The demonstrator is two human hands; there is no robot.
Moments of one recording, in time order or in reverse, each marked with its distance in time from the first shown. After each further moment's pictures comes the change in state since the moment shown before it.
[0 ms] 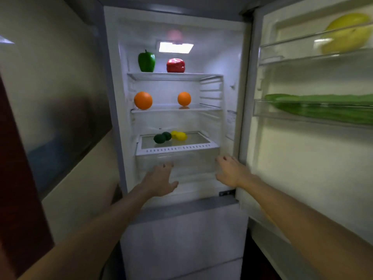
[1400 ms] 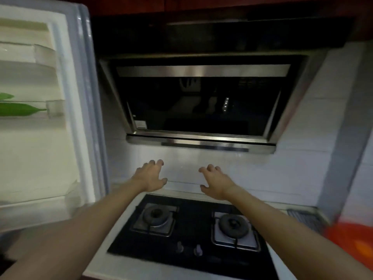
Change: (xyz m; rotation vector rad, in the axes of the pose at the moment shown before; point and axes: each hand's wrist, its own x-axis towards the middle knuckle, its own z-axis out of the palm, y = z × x) left_hand -0.286 0.644 0.037 -0.186 -0.262 1.031; right_hand -0.727 0.230 -0.175 -0.306 0.073 0.969
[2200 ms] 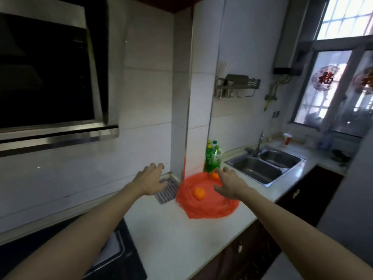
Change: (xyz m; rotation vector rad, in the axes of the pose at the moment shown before) left_hand 0.128 0.464 0.168 -0.195 -0.280 0.791; right_hand -0.296 0.370 -0.026 -0.059 -0.091 0.977
